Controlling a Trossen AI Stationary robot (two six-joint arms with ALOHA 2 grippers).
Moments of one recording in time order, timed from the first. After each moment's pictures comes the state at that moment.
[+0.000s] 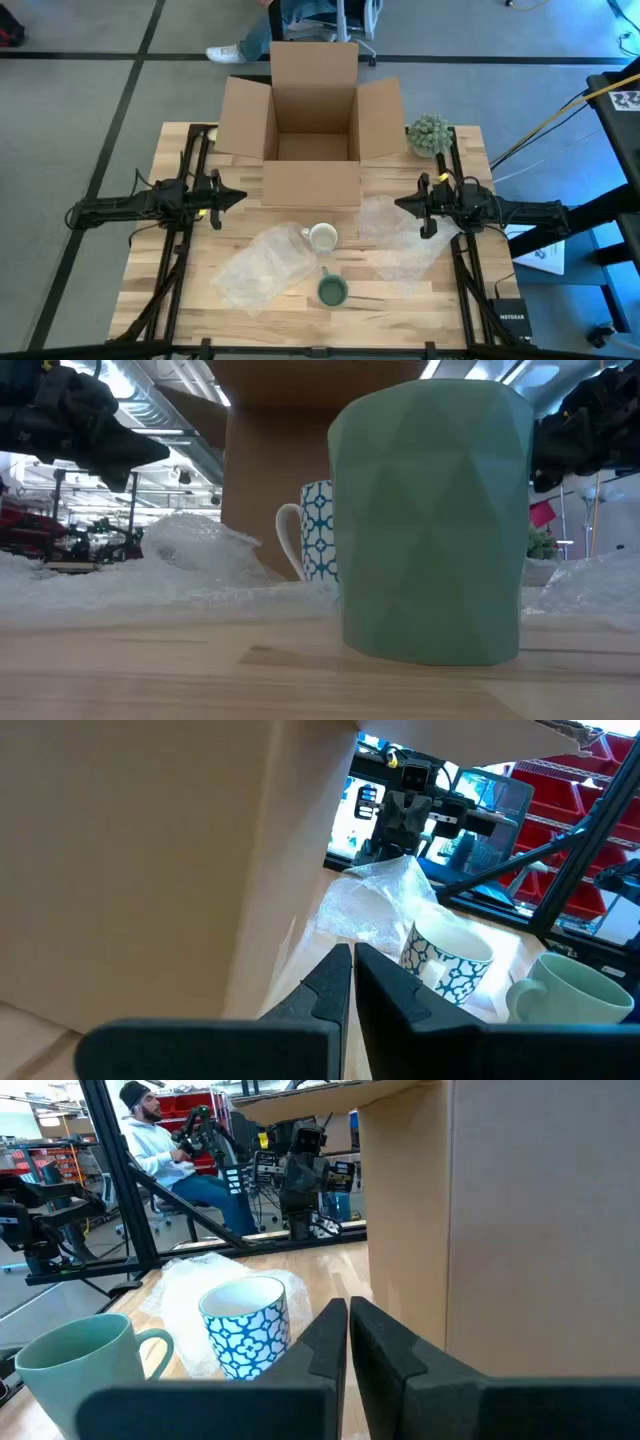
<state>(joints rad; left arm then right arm) 0.07 0.01 0.06 -0.11 -0.16 -0.24 -0.03 0.01 0.01 0.01 0.01 0.12</state>
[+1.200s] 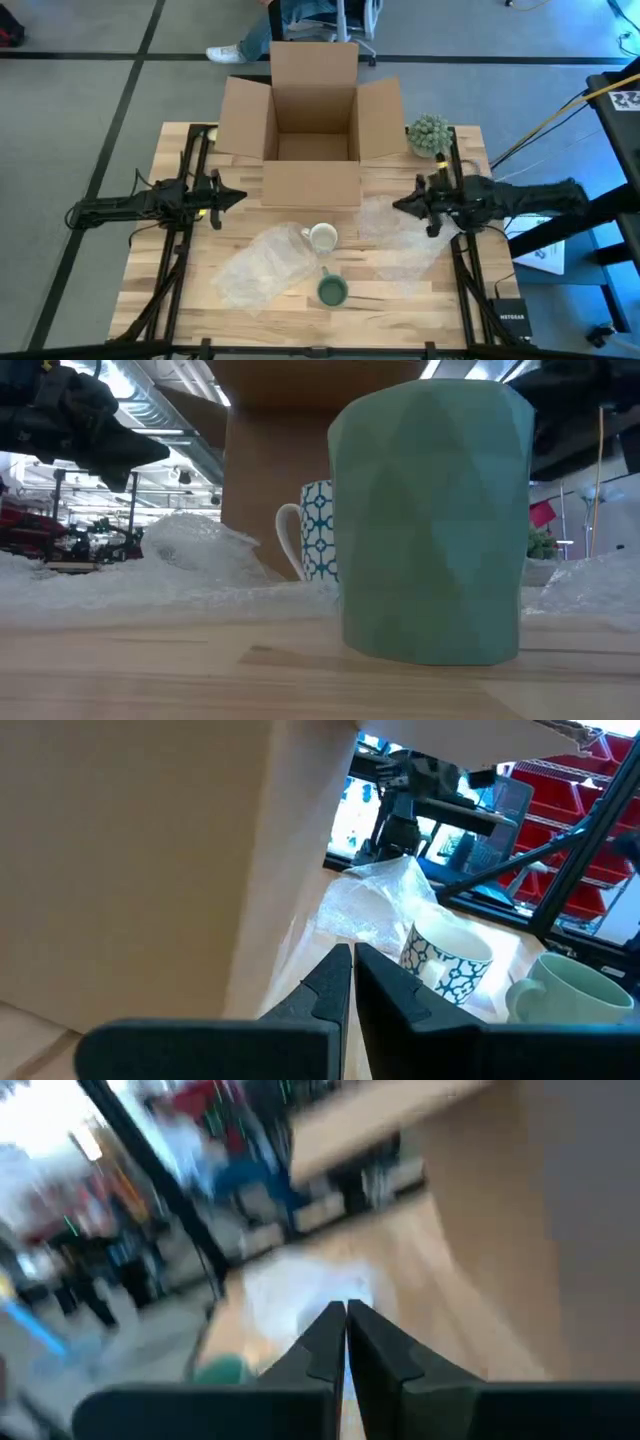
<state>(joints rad) 0.07 0.01 0.06 -0.11 -0.16 -0.24 0.16 0.56 0.42 -0.11 0.05 0.47</state>
